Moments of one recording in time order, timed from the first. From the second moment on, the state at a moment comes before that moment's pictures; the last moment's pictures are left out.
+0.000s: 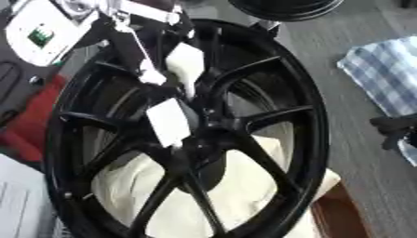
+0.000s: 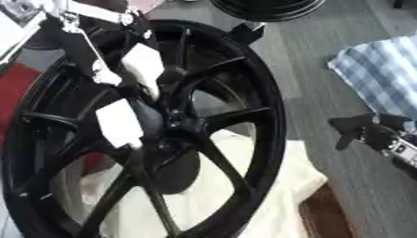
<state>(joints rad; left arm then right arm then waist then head) -1.21 0.67 -0.49 -1.39 -0.25 -0.14 -0.91 -0.15 -0.69 0.01 -1.98 -0.37 0.03 0.49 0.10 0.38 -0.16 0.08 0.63</state>
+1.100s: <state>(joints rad) -1.26 0.70 -0.29 -1.36 -0.20 0.01 -0.90 -0.10 -0.68 -0.01 -1.98 -0.37 0.03 0.46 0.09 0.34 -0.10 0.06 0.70</state>
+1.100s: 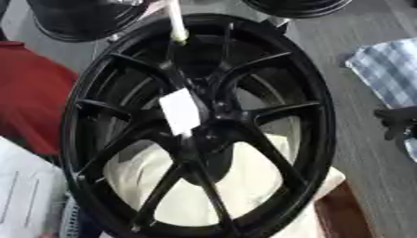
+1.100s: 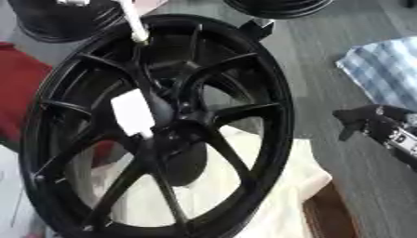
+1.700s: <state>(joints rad) -1.01 0.96 -0.03 -1.25 -0.27 0.10 -0.75 -0.02 -0.69 -0.07 -1.98 -0.39 -0.01 0.40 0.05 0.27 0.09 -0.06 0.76</state>
